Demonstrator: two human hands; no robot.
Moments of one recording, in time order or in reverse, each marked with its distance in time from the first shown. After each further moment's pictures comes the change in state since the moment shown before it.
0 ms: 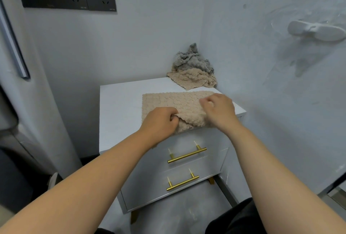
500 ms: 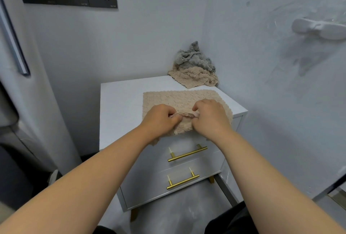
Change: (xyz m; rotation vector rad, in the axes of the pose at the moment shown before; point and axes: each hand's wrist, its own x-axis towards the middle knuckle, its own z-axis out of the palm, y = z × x) left_hand 0.008 -0.003 -0.003 -0.044 -0.076 -0.124; right_hand -0.022 -0.016 0.014 -0.337 -0.066 -0.231
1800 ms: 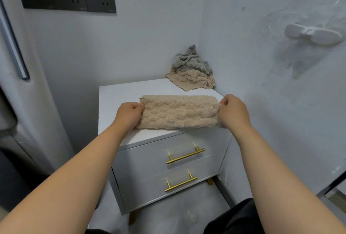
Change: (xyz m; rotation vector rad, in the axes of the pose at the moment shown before) left_hand 0.013 -0.069 -0.023 -0.549 0.250 -0.382; right_hand 0.006 0.041 -0.027 0.413 0.167 0.456
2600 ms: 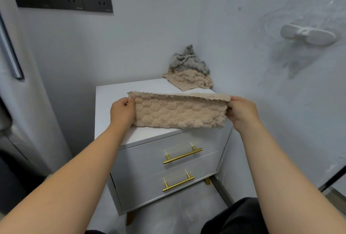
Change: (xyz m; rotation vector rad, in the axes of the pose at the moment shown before) left_hand 0.000 0.002 0.003 -0.008 0.241 0.086; right_hand 0.020 0.019 -0.007 0.892 -0.006 0.343
